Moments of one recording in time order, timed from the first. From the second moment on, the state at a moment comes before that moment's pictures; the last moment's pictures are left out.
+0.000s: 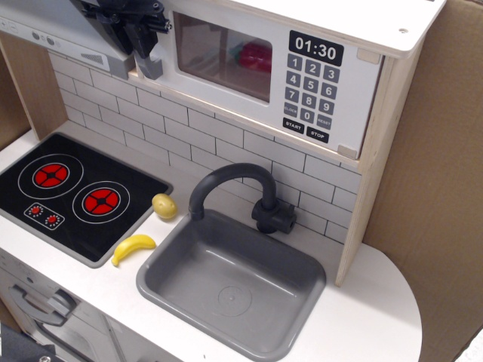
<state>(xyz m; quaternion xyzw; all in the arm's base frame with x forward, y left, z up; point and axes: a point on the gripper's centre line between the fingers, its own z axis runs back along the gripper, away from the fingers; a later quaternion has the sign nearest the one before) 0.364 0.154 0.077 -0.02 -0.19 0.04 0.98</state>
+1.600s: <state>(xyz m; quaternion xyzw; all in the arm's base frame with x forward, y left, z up) 0.344 0.142 0.142 -0.09 -0.05 0.20 0.98</state>
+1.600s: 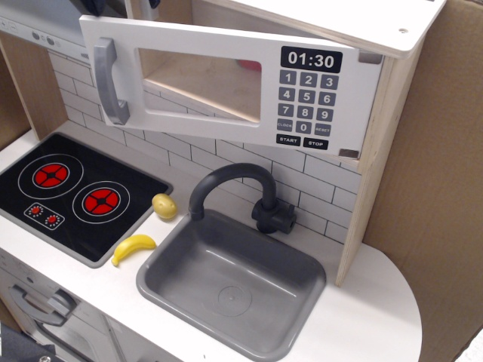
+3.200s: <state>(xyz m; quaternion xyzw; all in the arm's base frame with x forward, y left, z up) 0.283 0.023 0.045 -0.04 0.01 0.09 1.00</state>
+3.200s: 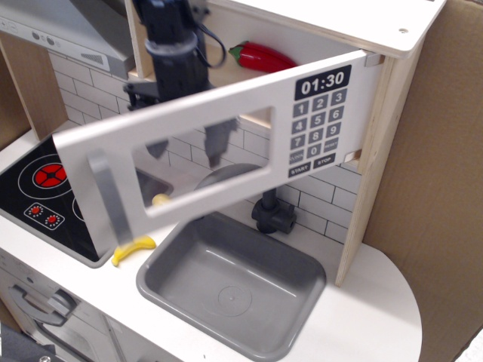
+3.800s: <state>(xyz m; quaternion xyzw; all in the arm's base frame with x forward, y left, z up) 0.310 -0.017 0.028 -0.04 0.01 0.11 0.99</state>
